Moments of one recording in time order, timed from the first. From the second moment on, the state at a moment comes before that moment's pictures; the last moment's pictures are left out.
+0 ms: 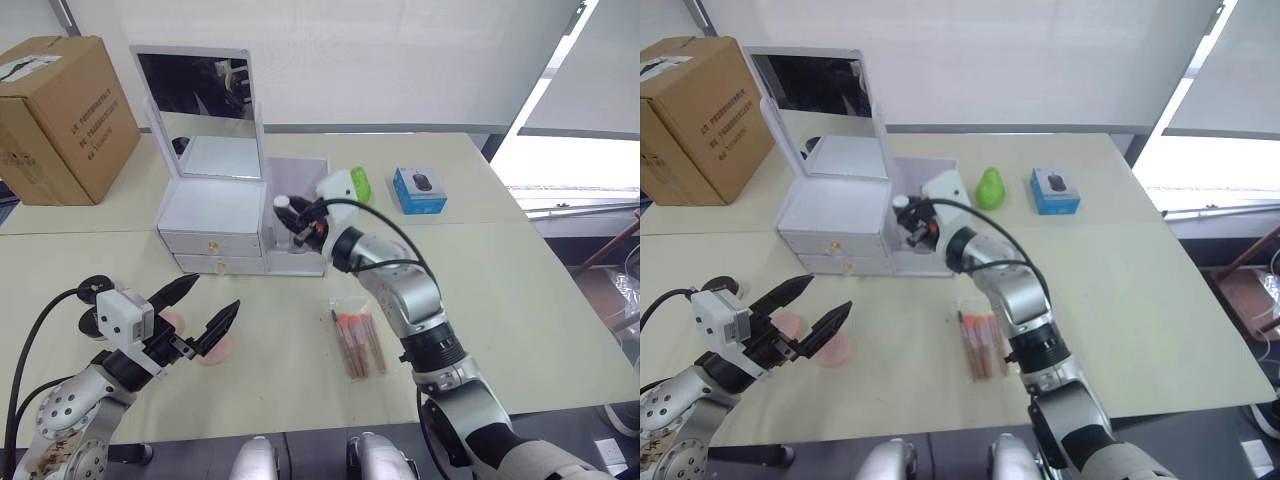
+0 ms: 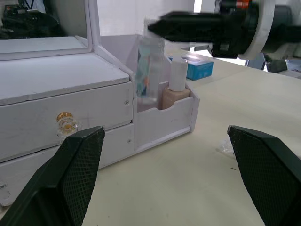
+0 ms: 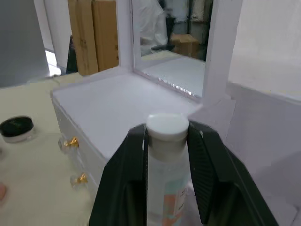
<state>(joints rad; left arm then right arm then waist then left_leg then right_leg) 0.31 0.50 0.36 -0.58 -0.59 0.24 -0.64 -0.72 -0.01 0.23 0.12 0.21 0.35 0.42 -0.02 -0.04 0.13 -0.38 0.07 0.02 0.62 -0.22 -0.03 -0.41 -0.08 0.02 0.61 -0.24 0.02</state>
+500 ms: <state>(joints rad) 0.31 0.51 0.37 -0.58 -0.60 0.25 -0.62 -0.75 0.05 0.22 0.24 0.14 0.24 0.42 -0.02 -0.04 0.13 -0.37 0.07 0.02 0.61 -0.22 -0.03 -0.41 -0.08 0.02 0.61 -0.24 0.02</state>
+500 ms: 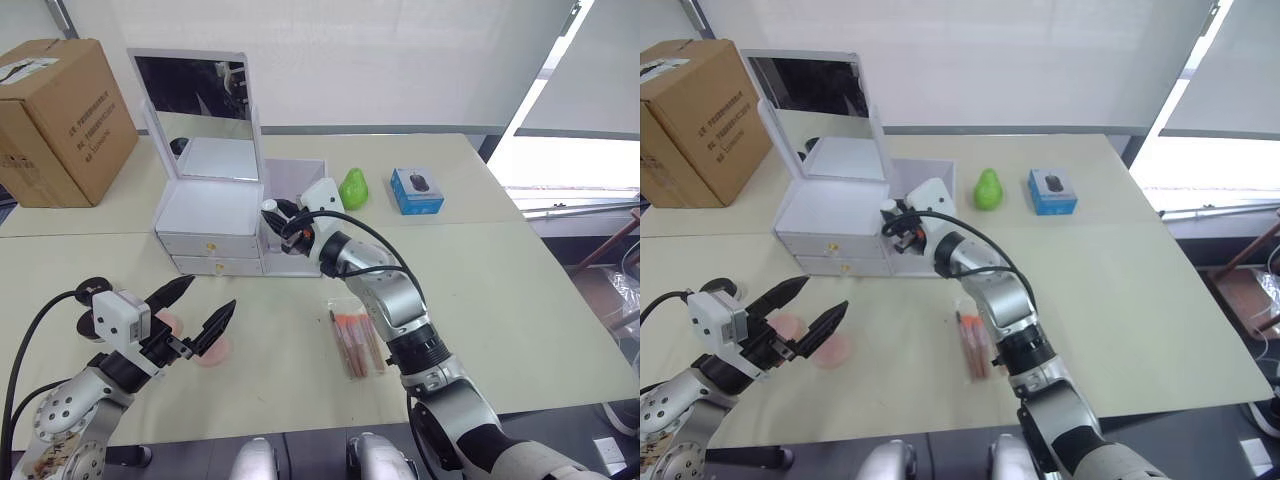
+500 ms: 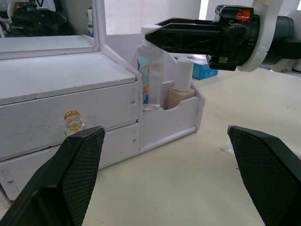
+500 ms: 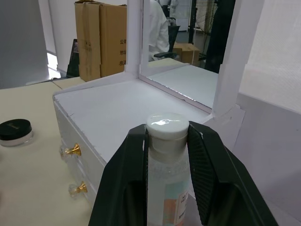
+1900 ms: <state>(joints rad) 0.28 0.56 0.42 -0.53 -0.63 0.27 -0.66 -0.73 0.05 0.18 0.06 0.14 0.25 0.47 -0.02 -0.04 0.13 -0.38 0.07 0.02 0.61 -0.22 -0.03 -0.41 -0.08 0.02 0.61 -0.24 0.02</state>
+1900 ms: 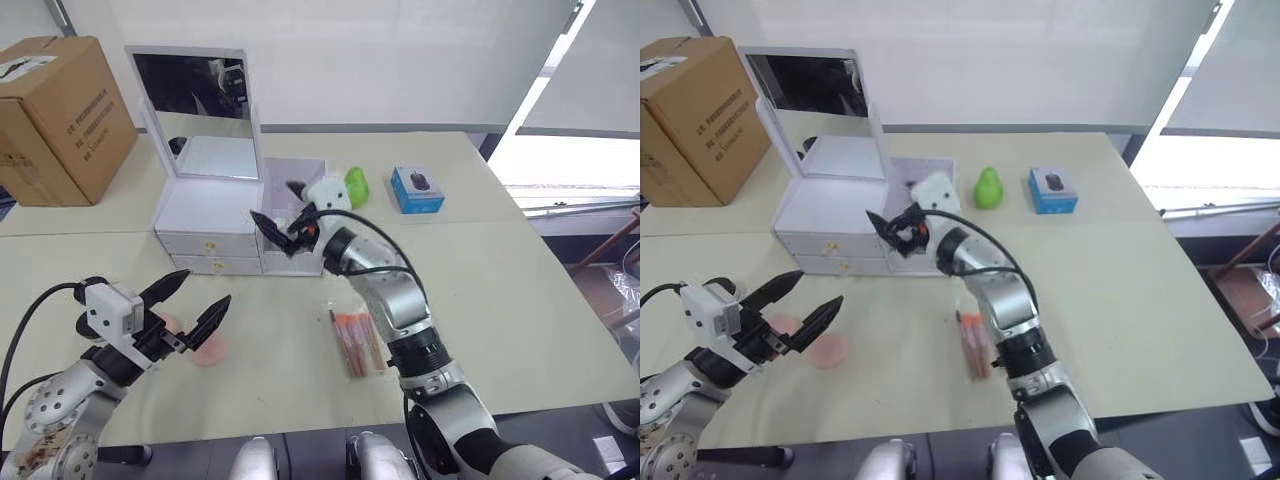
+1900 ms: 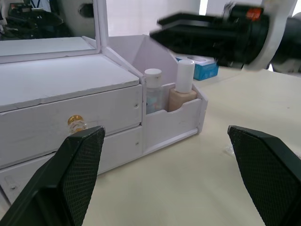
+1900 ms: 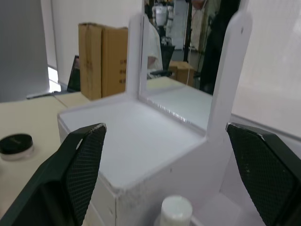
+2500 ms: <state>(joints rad) 0.22 1.06 0.83 0.50 -0.57 0.13 -1.12 0.00 -0.75 -0.41 -0.22 0.53 0.50 0.98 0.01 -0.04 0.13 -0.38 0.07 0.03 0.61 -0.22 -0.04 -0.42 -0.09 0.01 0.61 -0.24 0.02</state>
